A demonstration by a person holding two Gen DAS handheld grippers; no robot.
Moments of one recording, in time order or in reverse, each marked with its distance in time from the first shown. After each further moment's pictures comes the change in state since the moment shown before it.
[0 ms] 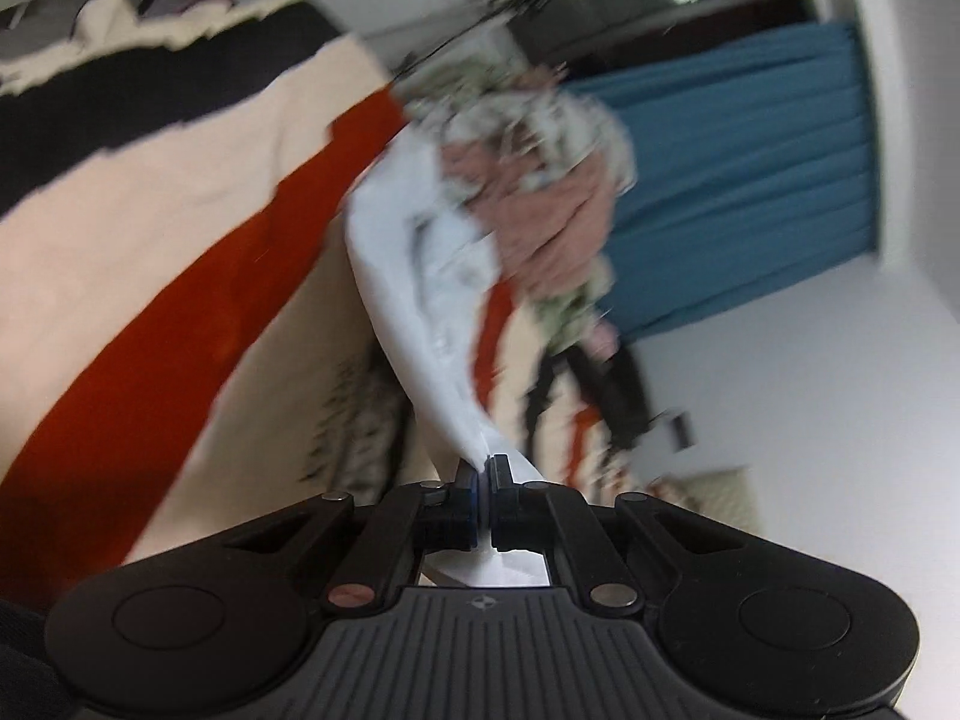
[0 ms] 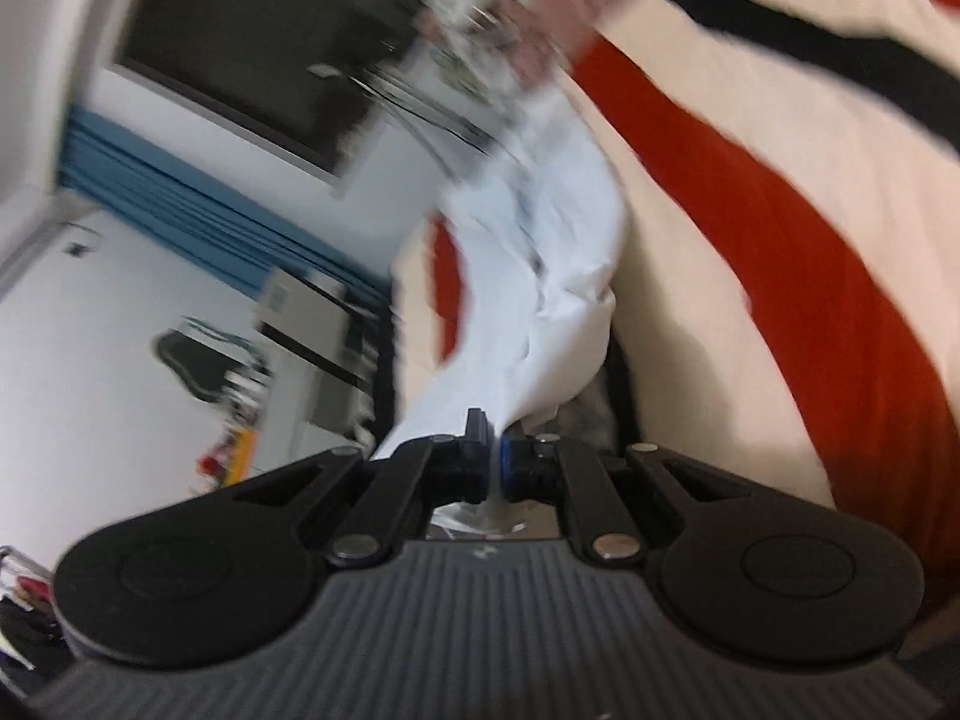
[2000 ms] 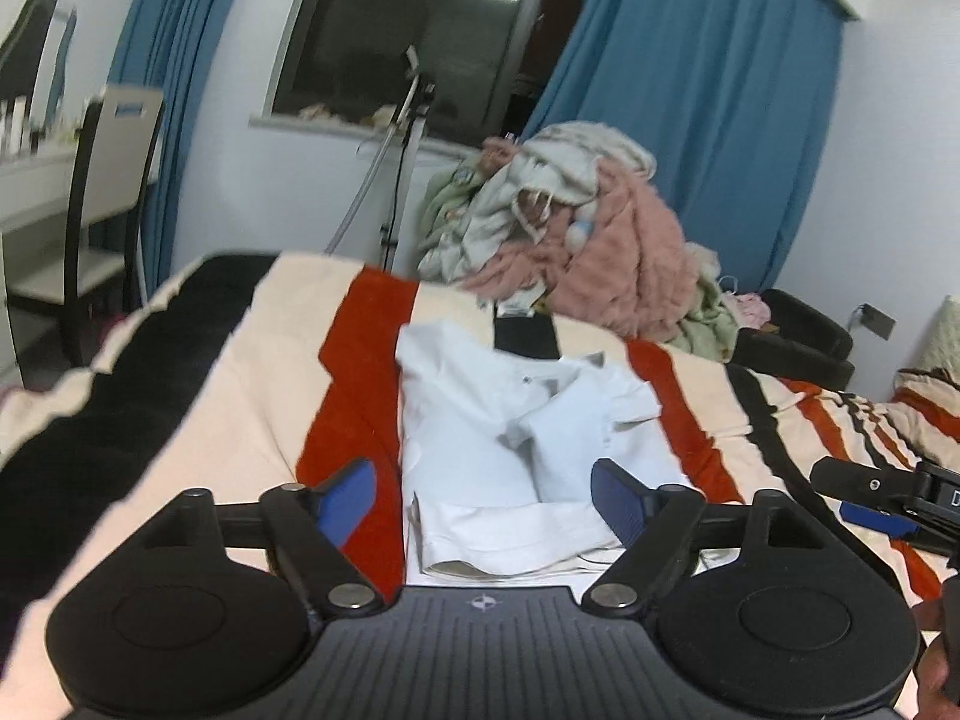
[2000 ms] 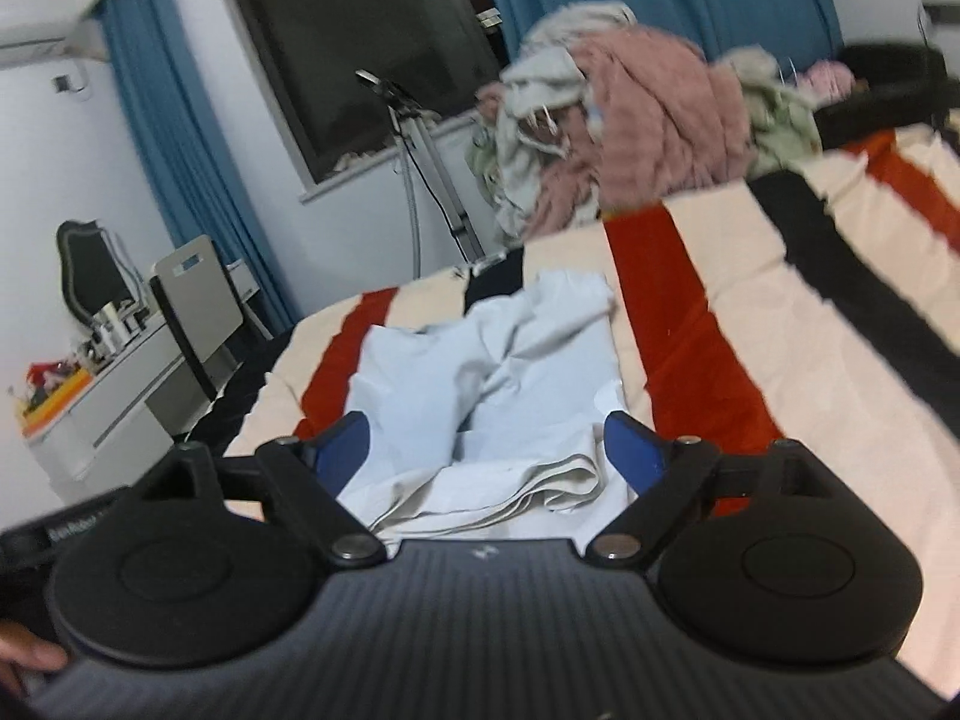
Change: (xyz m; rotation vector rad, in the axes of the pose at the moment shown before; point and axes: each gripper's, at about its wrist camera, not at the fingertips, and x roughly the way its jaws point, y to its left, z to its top) left arm 0.165 -0.012 0.024 0.782 -0.212 0.405; right arm 0.154 0.000 0.058 -0.531 -0.196 -0.216
